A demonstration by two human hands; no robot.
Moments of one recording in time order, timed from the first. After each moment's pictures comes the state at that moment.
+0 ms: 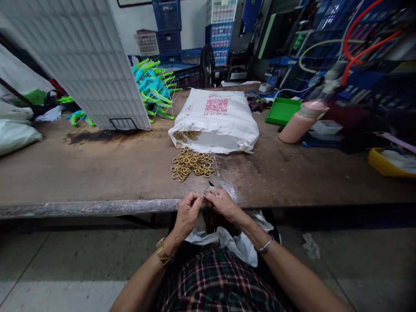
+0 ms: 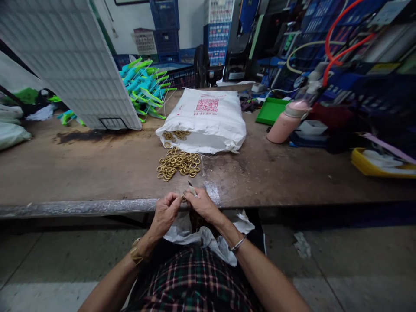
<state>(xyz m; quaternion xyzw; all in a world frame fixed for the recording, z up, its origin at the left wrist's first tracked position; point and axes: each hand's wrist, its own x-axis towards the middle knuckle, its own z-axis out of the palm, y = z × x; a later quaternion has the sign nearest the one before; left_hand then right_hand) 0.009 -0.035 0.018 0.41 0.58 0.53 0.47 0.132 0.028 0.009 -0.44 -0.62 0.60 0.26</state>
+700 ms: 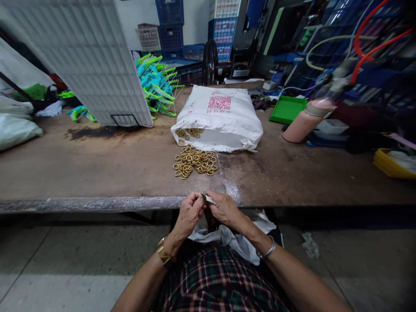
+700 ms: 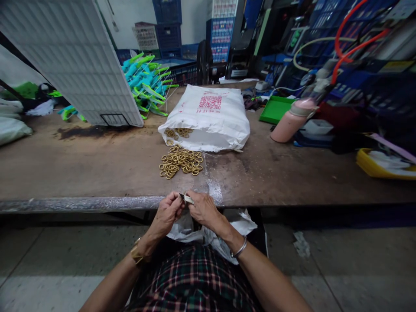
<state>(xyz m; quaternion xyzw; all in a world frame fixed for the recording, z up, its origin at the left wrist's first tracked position) 0.006 -0.041 0.015 0.33 0.51 0.54 0.58 0.135 0.018 0.007 -0.41 -0.86 0.29 0.14</state>
